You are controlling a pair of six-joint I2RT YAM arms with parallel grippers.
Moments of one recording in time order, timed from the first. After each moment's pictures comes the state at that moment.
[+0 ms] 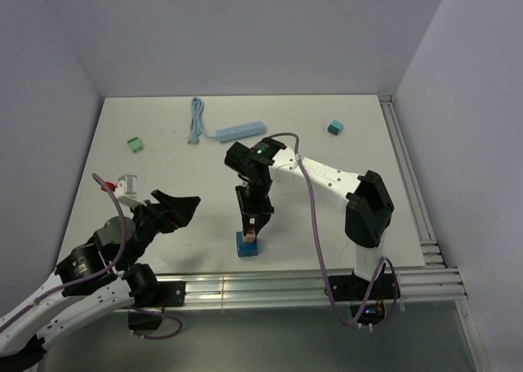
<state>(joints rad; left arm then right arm) -0.99 0.31 0.66 -0.55 -0.53 -0.91 0.93 1.86 1.67 -1.32 -0.36 0.79</state>
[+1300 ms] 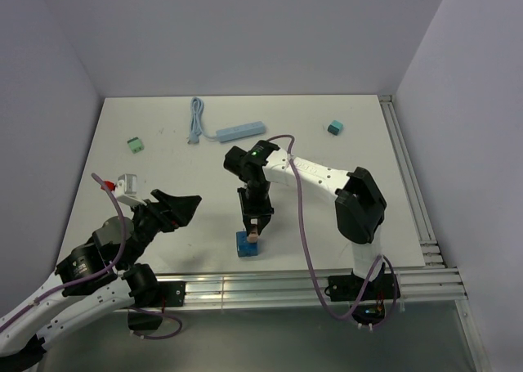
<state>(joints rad) -0.99 0.31 0.66 -0.52 -0.52 -0.90 0.92 1.92 1.64 -1.31 -0.30 0.81</state>
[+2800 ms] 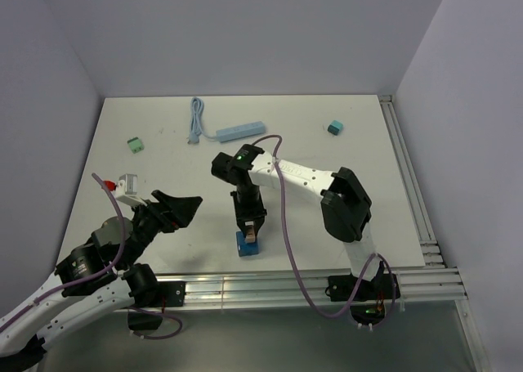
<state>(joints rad) -0.99 0.30 0.66 -0.51 -0.49 -0.89 0.97 2.02 1.75 -1.37 -0.20 0.83</state>
